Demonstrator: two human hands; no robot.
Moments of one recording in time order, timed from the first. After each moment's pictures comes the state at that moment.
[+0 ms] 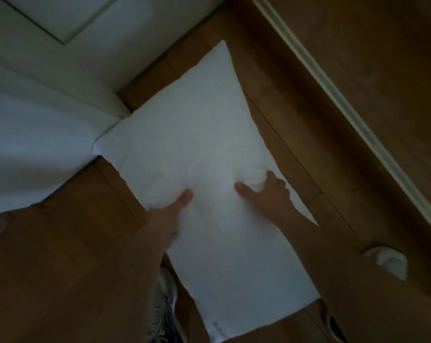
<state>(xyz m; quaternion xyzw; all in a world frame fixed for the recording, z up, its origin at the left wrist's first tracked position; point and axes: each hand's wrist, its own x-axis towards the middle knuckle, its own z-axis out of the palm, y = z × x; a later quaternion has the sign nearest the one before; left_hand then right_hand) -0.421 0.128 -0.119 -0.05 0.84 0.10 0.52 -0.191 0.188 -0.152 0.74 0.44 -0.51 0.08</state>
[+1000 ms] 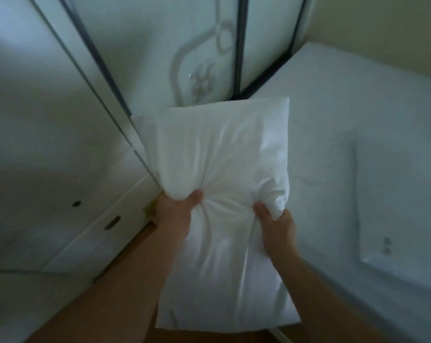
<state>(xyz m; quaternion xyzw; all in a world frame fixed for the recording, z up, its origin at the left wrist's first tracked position) -0.034 0.441 0.443 0.29 0.70 0.45 0.48 0.160 0.384 0.404 0.78 0.26 -0.38 -0.43</state>
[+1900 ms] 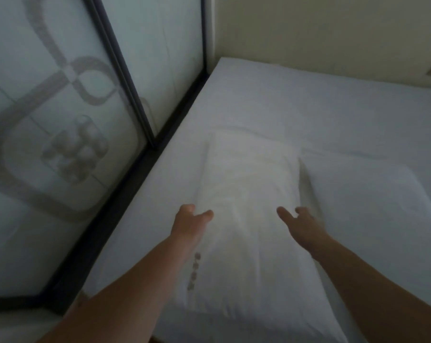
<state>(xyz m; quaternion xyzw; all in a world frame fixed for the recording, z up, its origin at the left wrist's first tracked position) 0.261 0.811 0.297 0.53 0.64 0.12 0.54 0.491 0.693 0.282 0.88 0.22 -0.35 -0.24</state>
